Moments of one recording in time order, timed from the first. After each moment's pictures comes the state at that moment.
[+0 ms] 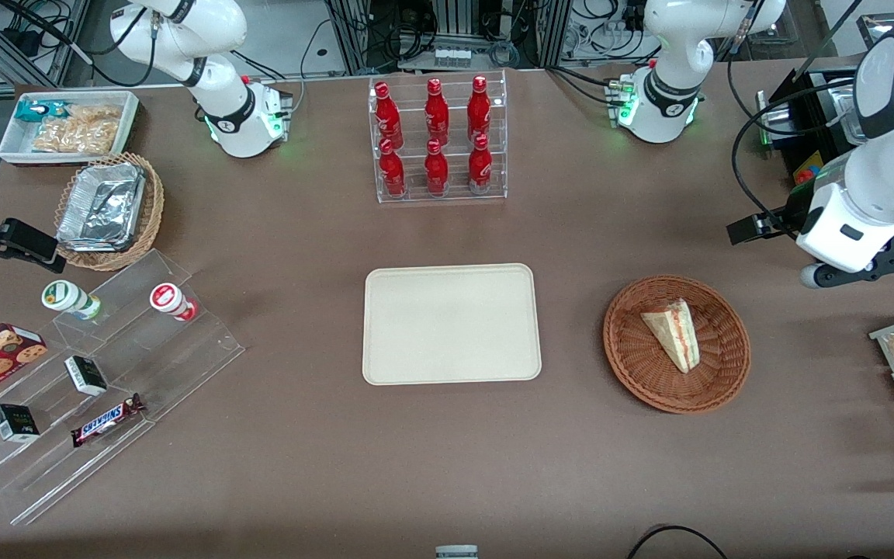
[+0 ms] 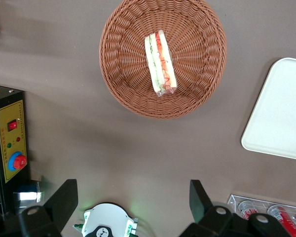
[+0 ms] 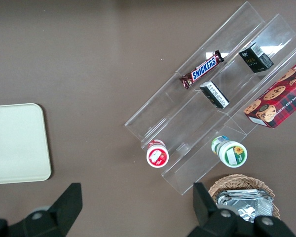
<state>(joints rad) 0.03 0.11 -0.16 -1.55 0.01 1.42 -0.34</state>
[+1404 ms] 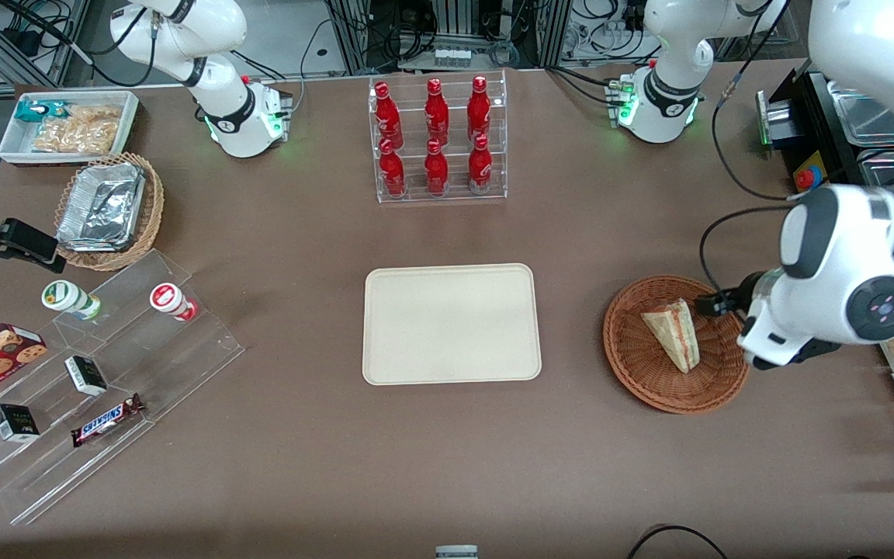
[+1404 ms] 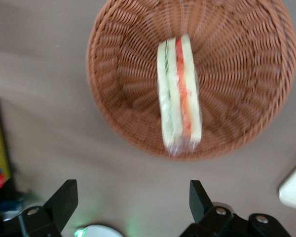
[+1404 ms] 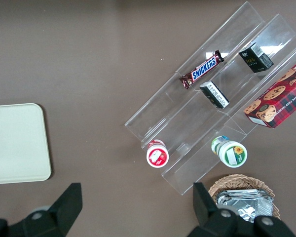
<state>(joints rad) 0.03 0.44 -0.16 -1.59 0.08 1.62 -0.46</state>
